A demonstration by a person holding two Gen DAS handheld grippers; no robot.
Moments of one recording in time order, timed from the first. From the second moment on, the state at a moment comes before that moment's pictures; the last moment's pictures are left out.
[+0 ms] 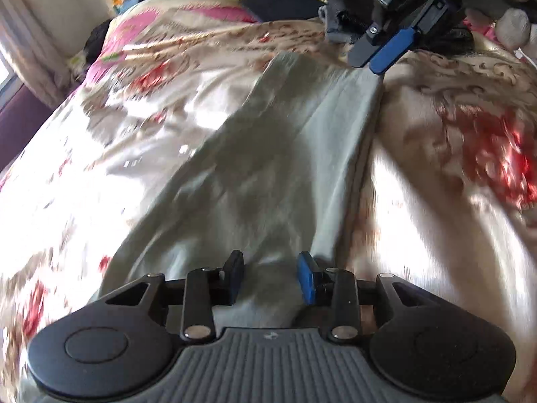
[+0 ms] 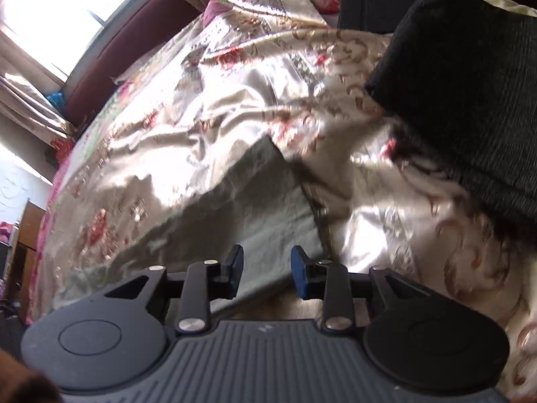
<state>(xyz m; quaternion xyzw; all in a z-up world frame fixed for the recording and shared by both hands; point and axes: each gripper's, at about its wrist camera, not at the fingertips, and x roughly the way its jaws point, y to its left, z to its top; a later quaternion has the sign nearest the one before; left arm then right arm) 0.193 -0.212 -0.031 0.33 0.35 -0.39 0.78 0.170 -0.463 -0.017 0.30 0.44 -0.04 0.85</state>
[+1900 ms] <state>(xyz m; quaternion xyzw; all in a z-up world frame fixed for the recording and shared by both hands) 0.159 0.318 0.018 0.04 0.42 -0.05 0.90 0.213 0.208 -0.007 -0.16 0.43 0.39 0.80</state>
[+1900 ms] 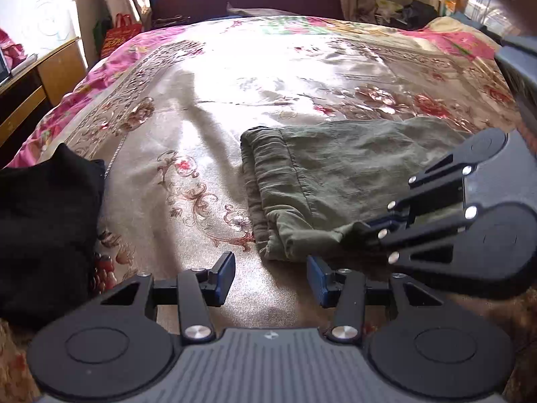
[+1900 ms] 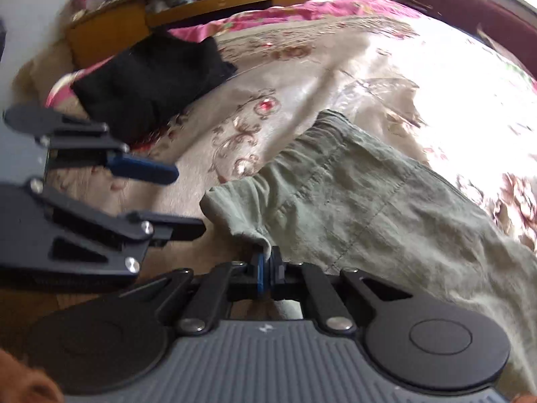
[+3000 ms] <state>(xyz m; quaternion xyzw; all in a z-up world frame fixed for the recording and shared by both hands) 0.209 0.338 0.015 0.01 0.42 -0.10 0.90 0.347 0.219 0.019 -0.23 0.38 0.44 0.78</state>
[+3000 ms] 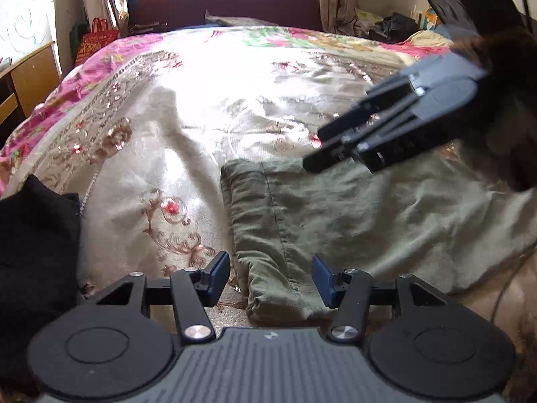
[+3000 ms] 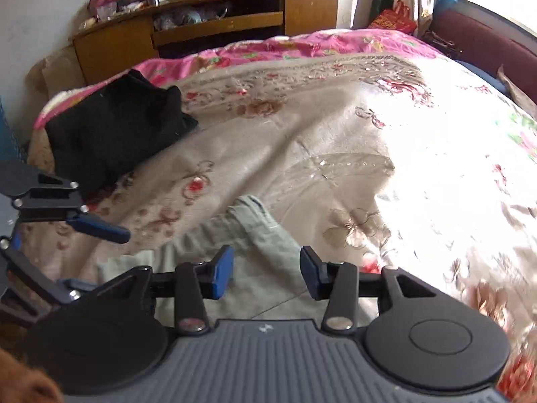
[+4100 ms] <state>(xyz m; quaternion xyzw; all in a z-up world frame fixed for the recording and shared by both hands) 0.195 0.279 0.046 0.10 0.40 -0.07 0.91 0.272 0.040 0.000 -0.08 0.46 0.20 0.86</state>
